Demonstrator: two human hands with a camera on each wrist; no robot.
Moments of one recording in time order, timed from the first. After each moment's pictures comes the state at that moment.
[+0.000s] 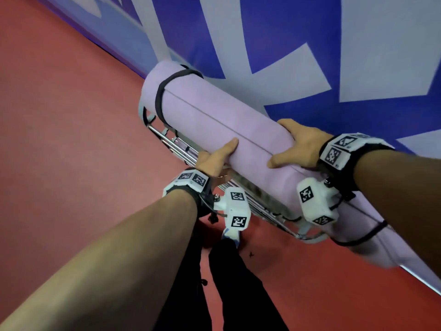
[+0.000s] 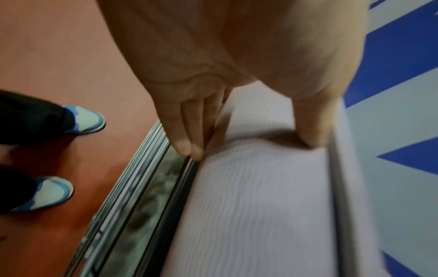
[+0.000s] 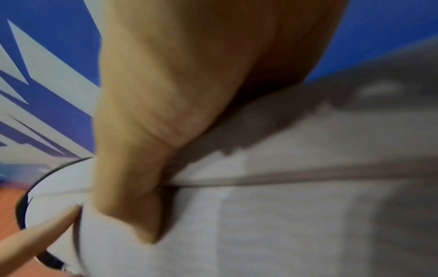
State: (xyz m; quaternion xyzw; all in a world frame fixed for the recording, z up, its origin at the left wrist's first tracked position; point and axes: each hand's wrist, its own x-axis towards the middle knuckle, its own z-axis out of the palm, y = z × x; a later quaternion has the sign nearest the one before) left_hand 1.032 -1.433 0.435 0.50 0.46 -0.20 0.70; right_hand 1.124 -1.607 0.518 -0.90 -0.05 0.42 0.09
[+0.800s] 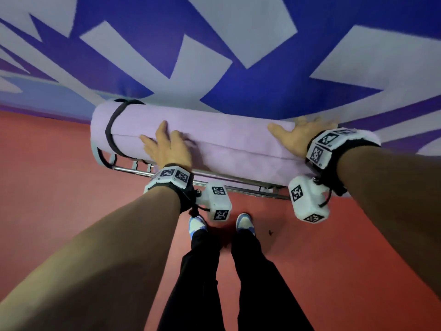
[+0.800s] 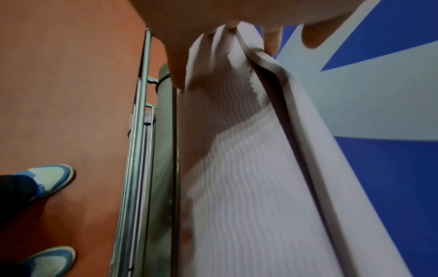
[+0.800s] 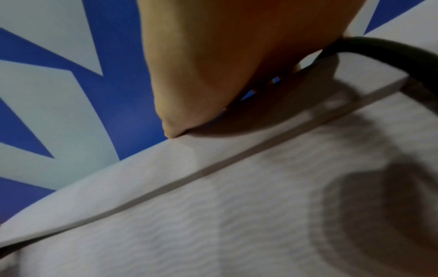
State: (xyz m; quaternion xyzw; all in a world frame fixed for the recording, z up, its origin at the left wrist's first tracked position) left_hand 1.065 -1.448 0.459 0.81 0.33 -0.11 0.47; right_hand 1.054 -1.699 0.506 -0.91 0.23 0.36 0.00
